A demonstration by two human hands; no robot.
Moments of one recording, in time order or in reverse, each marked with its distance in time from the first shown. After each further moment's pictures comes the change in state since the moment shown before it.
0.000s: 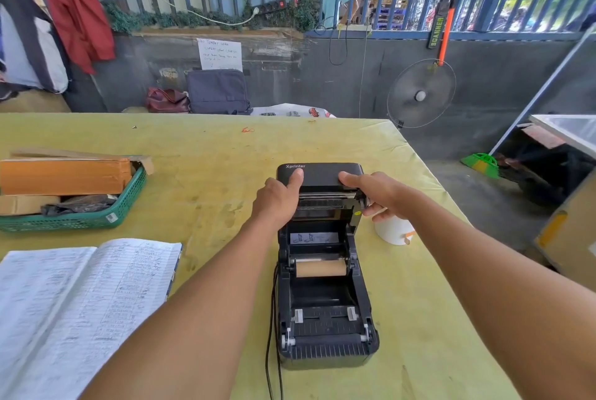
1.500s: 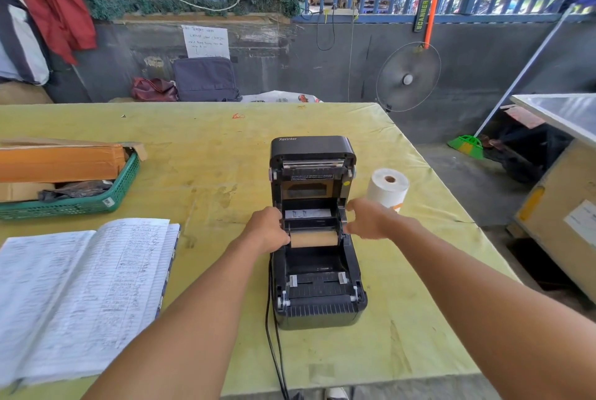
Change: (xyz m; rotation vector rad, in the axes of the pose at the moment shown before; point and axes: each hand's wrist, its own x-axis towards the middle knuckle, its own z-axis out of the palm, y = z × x) left_hand -0.061 -0.058 0.014 0.202 -0.324 0.064; right_hand -0.040 0.067 0.051 -0.612 -0.028 -0.114
